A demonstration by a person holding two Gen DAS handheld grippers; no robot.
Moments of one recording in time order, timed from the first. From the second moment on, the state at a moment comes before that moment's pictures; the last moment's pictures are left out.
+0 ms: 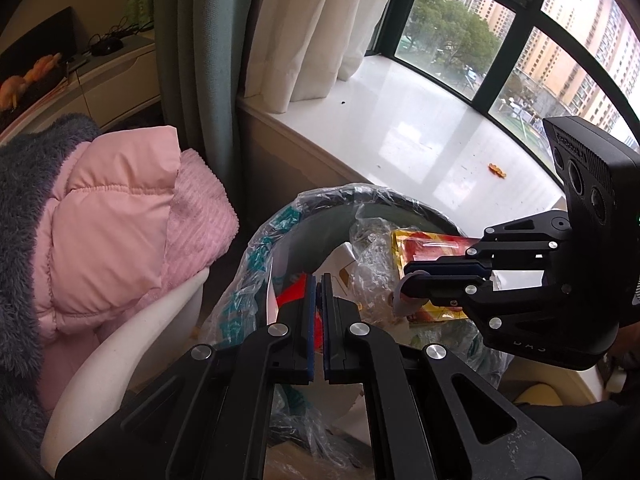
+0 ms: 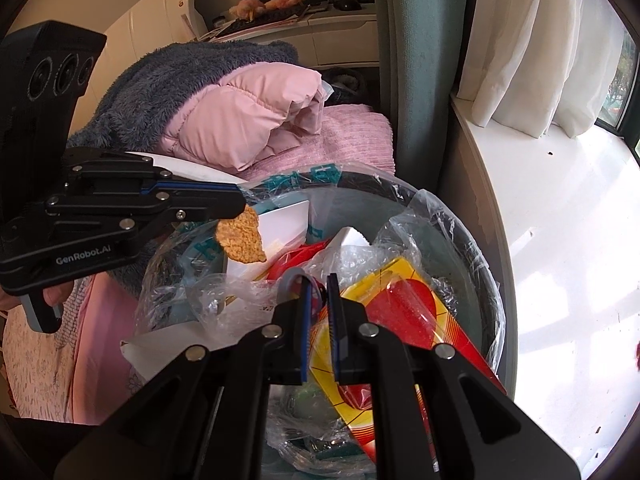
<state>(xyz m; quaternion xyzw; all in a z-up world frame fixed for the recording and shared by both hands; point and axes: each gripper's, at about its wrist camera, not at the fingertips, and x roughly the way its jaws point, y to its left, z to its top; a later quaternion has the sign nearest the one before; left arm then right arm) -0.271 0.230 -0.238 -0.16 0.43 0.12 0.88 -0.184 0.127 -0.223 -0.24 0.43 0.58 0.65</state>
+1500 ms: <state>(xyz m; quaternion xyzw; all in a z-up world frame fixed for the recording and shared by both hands) -0.269 0.209 -0.221 -0.14 0.41 0.16 0.89 -0.180 0.084 -0.192 -0.24 0.36 0.55 0.71</state>
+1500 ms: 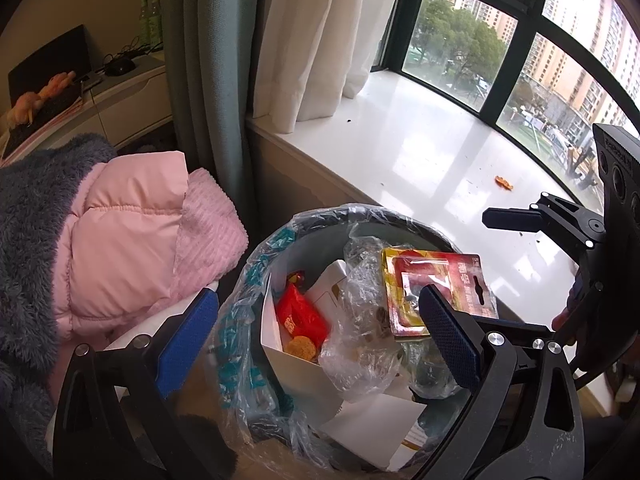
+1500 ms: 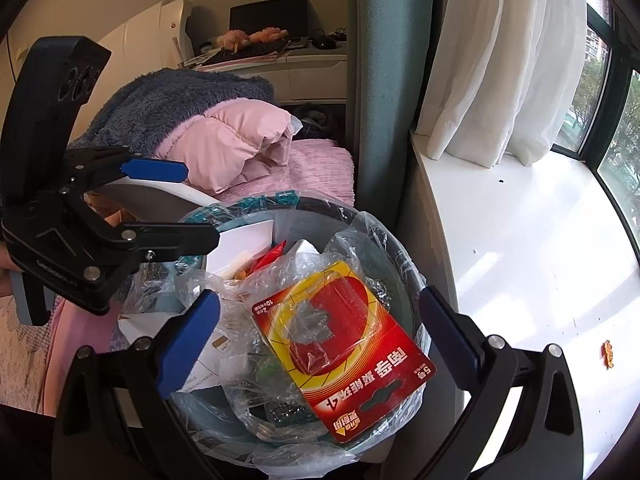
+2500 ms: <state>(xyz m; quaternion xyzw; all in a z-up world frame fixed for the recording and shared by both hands) -0.234 0.171 -0.208 -0.15 0.41 0.23 0.87 -0.146 0.026 -0.175 -0.21 0.38 0.50 0.75</state>
